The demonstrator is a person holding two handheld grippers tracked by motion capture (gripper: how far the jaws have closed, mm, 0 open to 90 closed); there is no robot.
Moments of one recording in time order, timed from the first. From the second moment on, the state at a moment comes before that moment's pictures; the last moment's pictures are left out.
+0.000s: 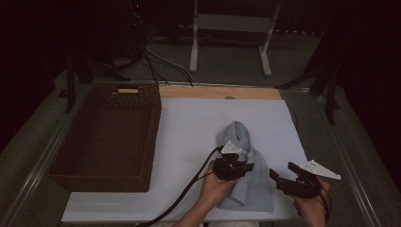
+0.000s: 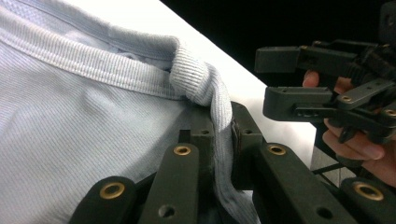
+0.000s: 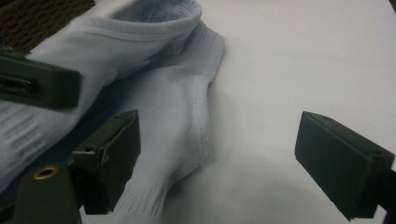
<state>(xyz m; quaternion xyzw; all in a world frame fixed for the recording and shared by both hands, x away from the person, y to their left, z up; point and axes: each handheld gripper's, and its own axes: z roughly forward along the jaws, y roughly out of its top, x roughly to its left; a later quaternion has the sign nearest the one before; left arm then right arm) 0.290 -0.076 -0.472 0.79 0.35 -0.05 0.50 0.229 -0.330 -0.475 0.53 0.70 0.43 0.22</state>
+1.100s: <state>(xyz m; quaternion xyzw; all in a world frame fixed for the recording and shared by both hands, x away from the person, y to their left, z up) 0.296 -0.050 -0.466 0.79 0.36 0.02 0.49 0.230 -0.314 -0.474 0.52 0.70 0.43 0.21</state>
